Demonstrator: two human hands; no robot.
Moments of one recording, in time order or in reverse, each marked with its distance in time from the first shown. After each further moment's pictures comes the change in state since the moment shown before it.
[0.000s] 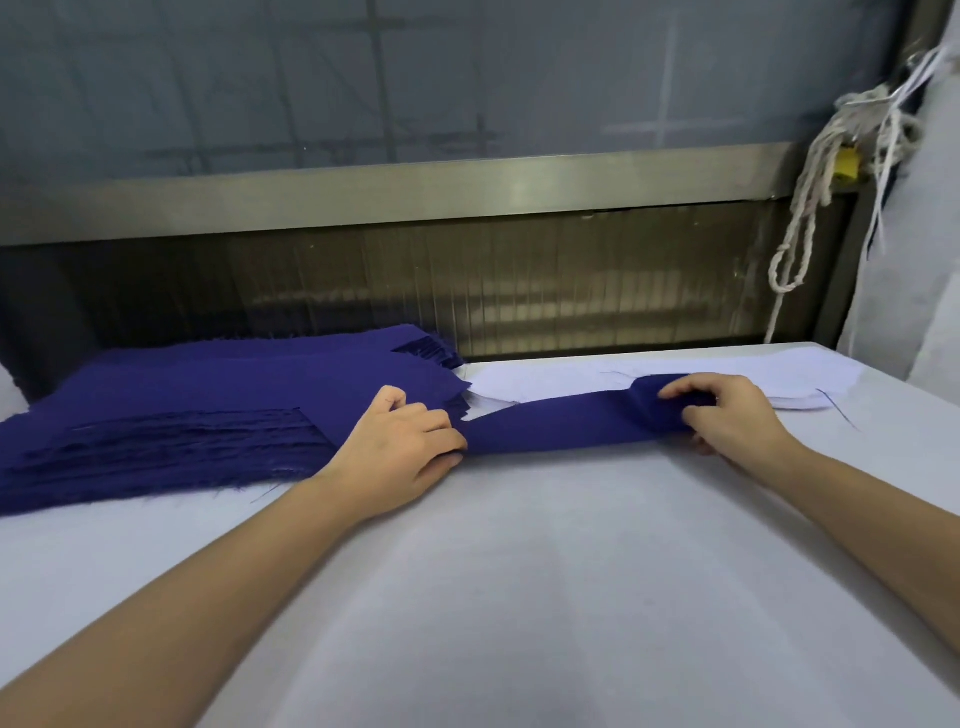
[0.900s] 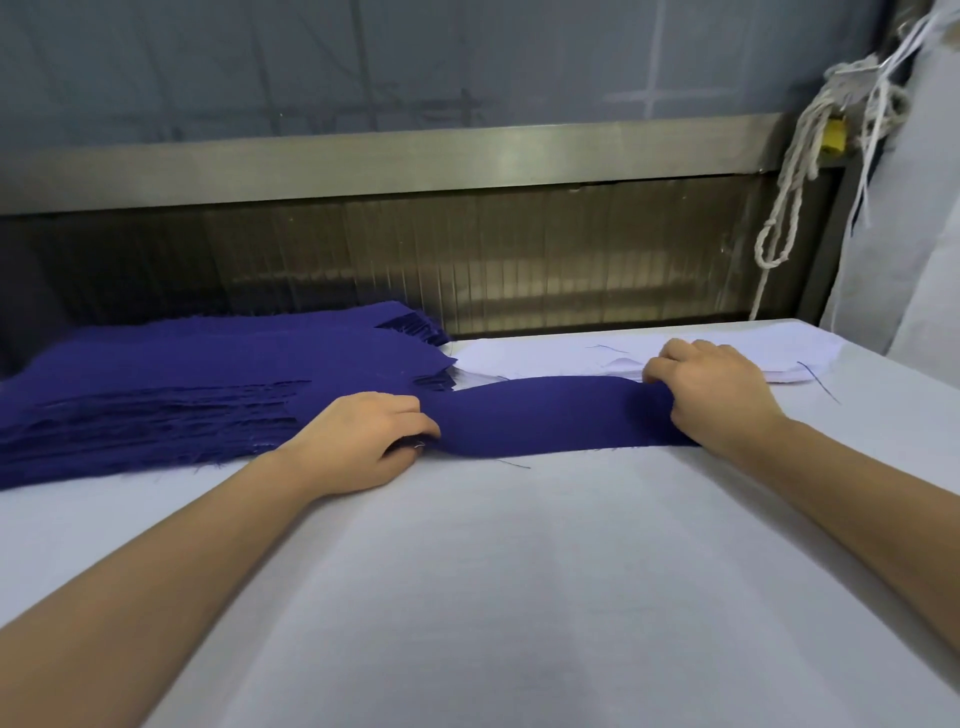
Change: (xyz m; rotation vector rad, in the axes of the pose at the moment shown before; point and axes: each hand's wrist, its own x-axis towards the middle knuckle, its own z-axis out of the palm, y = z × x) left_hand -0.014 -0.012 0.003 -0.228 -0.243 -0.116; right_hand -0.005 -0.002 -0.001 -1.128 0.002 -0.435
